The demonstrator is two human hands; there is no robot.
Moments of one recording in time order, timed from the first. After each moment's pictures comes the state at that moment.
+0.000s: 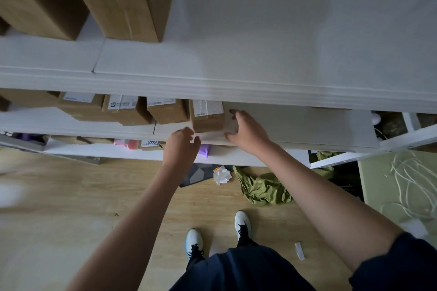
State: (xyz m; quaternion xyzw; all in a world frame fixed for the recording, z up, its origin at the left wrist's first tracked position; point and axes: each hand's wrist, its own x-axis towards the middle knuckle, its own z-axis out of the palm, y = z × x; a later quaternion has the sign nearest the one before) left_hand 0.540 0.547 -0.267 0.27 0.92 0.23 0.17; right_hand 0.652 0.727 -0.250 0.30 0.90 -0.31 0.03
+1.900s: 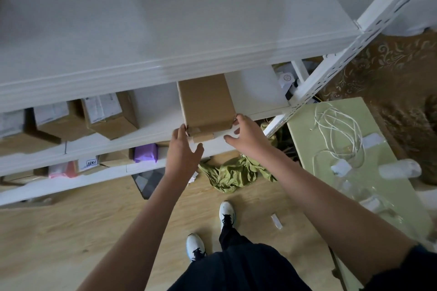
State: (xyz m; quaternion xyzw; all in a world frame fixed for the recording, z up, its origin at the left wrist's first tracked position) left_hand 0.720 0.657 -0.269 0.37 0.85 0.31 0.21; right_hand 0.868 0.796 -0.241 0.44 0.84 -0.32 -0.02
